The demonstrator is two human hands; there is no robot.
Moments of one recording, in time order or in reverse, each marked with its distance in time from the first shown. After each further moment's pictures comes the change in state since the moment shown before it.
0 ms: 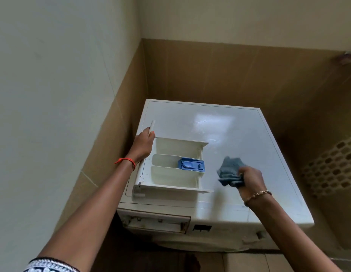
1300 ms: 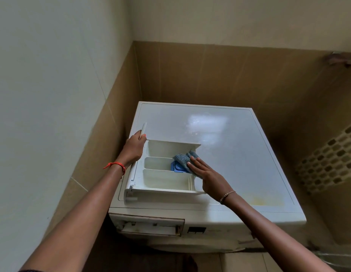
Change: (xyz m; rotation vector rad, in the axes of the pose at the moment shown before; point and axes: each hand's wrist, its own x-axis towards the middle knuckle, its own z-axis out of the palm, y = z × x) left_hand 0.002 -0.002 -0.002 -0.018 -0.043 -0.004; right_hand 0.055 0.055 0.012 -1.509 -0.550 -0.875
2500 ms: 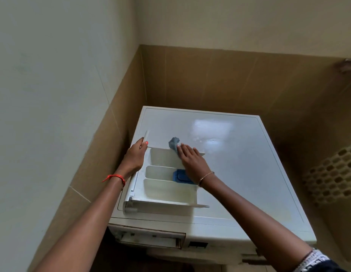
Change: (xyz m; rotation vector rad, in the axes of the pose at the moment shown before) left_hand 0.000 -0.003 0.004 -0.045 0.043 -0.021; right_hand 0.085 -0.031 -0.018 -0.388 -0.065 -0.048
